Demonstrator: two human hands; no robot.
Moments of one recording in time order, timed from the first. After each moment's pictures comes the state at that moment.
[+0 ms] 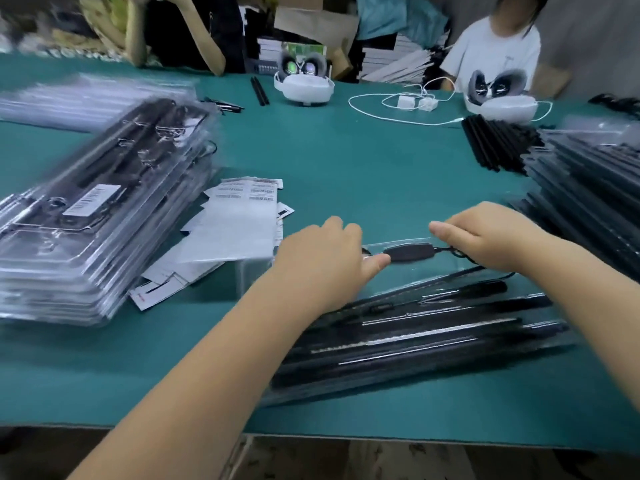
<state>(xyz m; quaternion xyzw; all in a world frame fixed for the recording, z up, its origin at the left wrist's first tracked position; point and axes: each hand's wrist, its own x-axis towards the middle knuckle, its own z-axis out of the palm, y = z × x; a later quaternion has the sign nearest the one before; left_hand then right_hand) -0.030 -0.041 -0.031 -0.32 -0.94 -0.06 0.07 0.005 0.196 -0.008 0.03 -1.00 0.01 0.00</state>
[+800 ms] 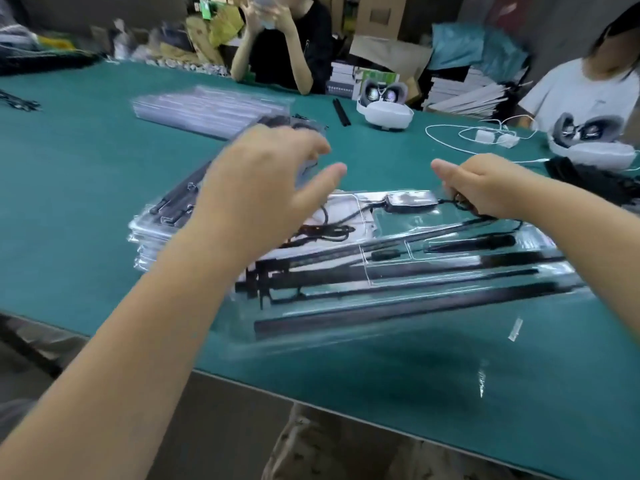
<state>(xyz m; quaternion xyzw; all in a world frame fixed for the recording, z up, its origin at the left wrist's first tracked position) -0.033 -0.211 0.046 -0.28 -0.87 -0.21 0.35 -0.073 0.076 0.061 0.04 -0.99 0.11 0.04</state>
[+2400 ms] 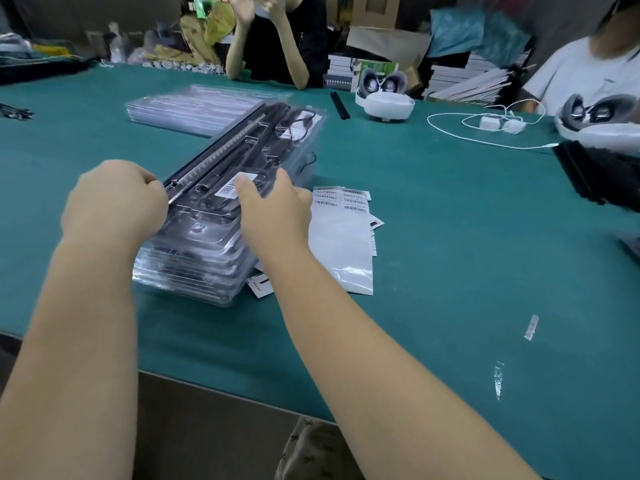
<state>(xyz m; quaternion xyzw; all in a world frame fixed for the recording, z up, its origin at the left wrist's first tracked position) -0.095 -0.321 0.004 0.13 -0.95 -0.20 0.20 -0.073 -0.162 -0.007 -0.04 -0.78 0.62 0.07</state>
